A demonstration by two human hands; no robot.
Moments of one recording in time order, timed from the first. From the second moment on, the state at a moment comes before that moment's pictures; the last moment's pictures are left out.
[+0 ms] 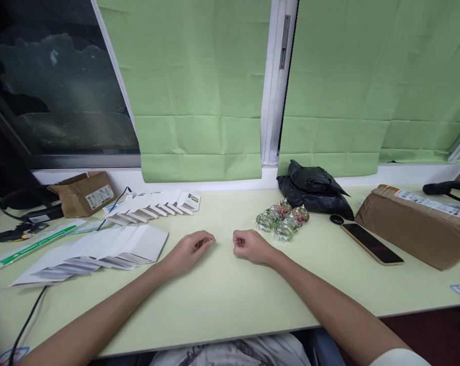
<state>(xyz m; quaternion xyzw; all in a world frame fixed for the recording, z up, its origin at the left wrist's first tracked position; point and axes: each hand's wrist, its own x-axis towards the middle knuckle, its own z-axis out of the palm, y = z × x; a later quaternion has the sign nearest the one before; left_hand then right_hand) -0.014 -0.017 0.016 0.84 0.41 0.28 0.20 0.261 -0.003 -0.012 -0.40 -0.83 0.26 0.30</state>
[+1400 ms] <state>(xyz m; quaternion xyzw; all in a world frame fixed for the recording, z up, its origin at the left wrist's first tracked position) -0.023 -0.002 0.005 0.84 0.47 0.26 0.12 0.262 -0.006 -0.004 -0.41 -0.81 0.25 0.32</state>
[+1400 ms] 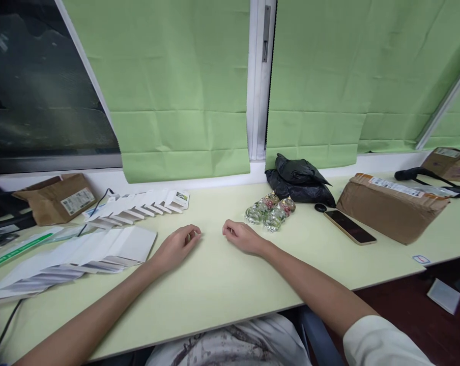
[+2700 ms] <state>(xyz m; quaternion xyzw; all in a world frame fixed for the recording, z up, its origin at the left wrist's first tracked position) -0.023 0.000 0.005 0.84 0.46 0.27 0.13 0.263 -0.012 -0.002 -0.40 -0.84 0.22 0.30</state>
